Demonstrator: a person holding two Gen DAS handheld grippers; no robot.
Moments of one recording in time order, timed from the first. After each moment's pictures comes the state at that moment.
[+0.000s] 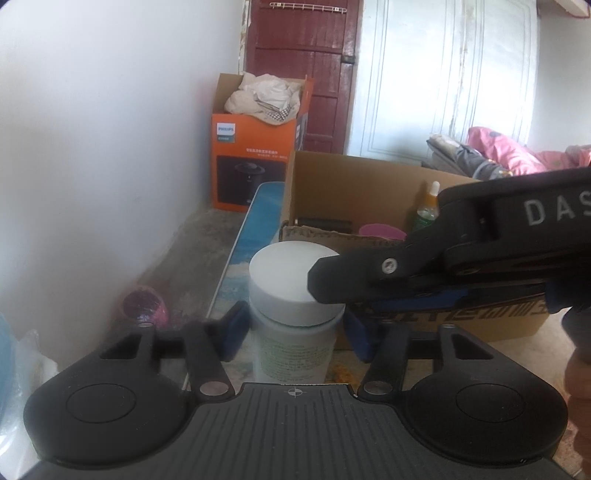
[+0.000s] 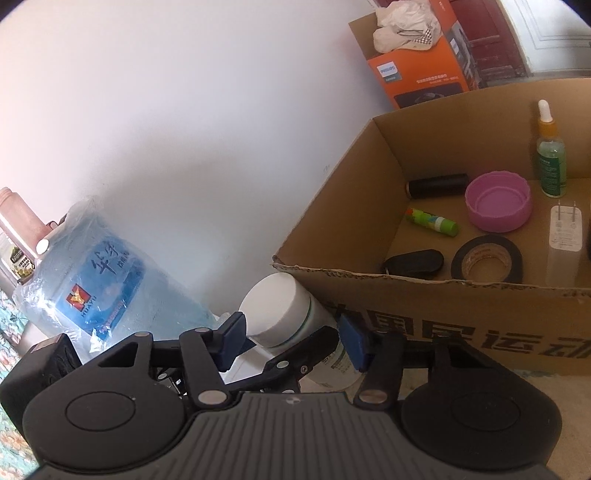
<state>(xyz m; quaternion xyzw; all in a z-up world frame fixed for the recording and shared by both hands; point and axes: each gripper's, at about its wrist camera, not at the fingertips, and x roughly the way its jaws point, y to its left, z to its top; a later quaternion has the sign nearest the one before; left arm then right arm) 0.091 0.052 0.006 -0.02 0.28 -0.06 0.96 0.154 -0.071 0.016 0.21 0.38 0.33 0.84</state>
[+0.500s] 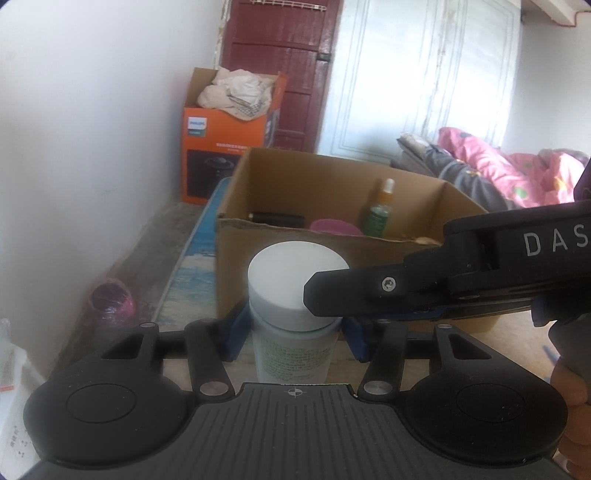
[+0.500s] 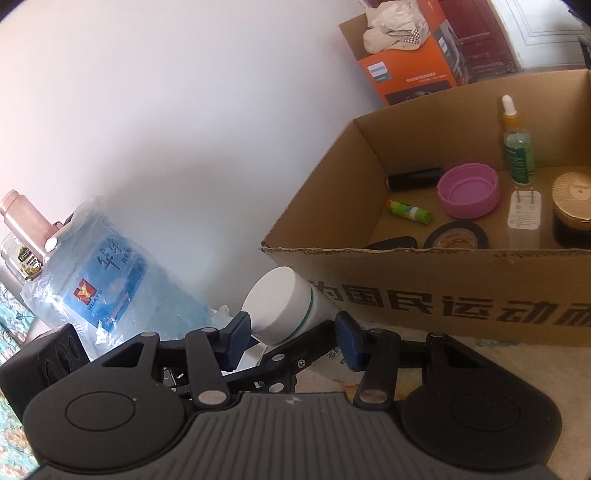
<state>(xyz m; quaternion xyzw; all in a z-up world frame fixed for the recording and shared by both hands) 0.078 0.027 0.013 -0.04 0.29 -0.11 0.95 0.129 -0.106 0.020 0.22 0.38 0.32 0.84</state>
